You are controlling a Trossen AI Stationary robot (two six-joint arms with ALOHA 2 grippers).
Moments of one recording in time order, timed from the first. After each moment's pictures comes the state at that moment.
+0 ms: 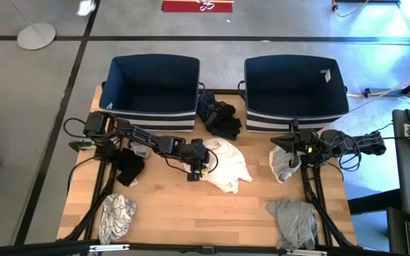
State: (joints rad) left arm -0.07 1.87 0.99 -0.08 -0.09 0.03; right arm 0.20 0.03 0.22 -0.18 0.31 0.05
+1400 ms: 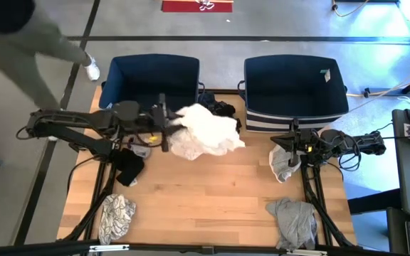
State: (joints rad) left arm -0.02 1.04 0.99 0.02 -0.23 0.28; right arm 0.20 0.03 0.22 -0.18 0.33 0.05
